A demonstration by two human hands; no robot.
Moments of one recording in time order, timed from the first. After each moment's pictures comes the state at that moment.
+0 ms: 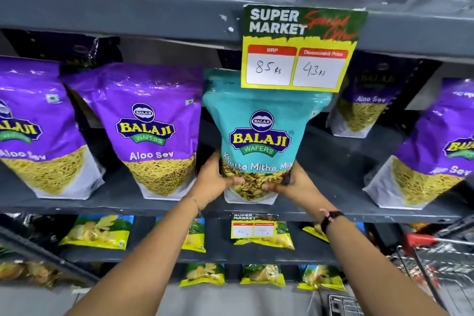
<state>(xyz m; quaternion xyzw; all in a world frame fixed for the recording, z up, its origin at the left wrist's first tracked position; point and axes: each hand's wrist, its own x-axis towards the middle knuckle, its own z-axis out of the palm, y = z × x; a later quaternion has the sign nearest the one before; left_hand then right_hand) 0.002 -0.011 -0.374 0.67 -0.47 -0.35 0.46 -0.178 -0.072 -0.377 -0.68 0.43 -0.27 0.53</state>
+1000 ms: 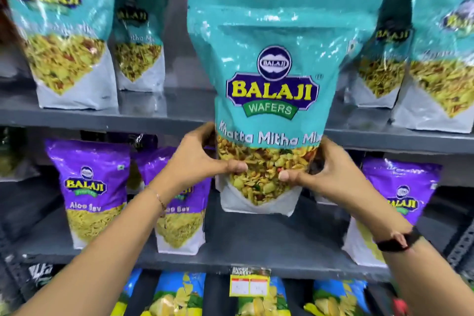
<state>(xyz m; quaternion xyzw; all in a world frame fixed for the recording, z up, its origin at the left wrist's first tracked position) -0.013 0.101 -0.142 0.50 -0.63 -0.18 0.56 -0.230 0.051 -0.132 -0.81 0.31 -0.41 0.30</state>
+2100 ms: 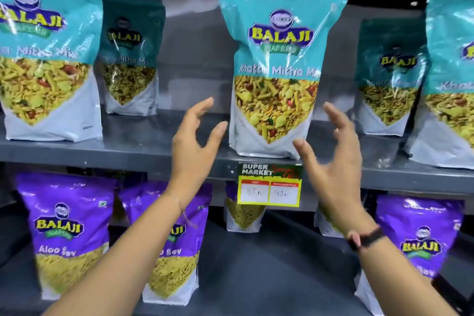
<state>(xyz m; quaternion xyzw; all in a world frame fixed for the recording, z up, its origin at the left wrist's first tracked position) 0.004 0.029 -0.110 0.46 -0.55 0.04 0.70 -0.187 -0.015 -0.110 -0.72 0.28 -0.63 0.06</state>
